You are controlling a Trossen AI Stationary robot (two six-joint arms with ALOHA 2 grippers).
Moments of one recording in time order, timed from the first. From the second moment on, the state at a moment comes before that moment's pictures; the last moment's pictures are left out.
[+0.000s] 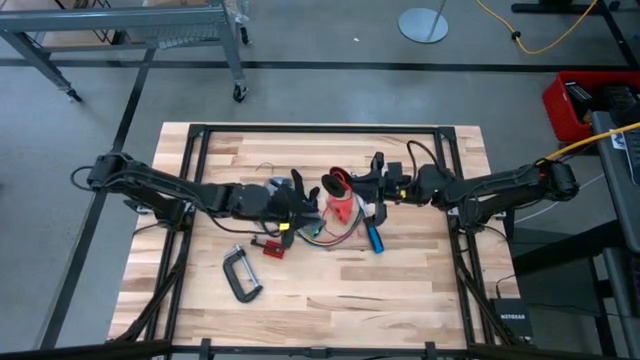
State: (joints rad) left arm -0.15 1.37 0.88 0.22 -0.21 -0.28; right arm 0.04 1.16 0.67 0.70 0.09 0.15
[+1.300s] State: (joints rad) left arm -0.15 1.60 0.88 0.39 -0.33 -0.31; right arm 0.04 1.16 0.67 0.70 0.06 0.14
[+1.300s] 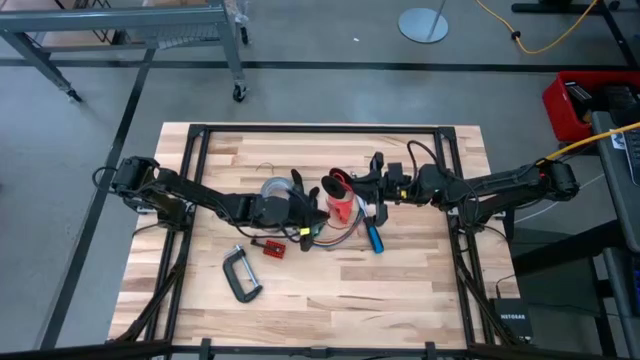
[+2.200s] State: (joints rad) left arm -0.08 1.55 0.88 0.04 -0.48 -0.57; right arm 0.04 1.16 0.67 0.15 -0.10 0.25
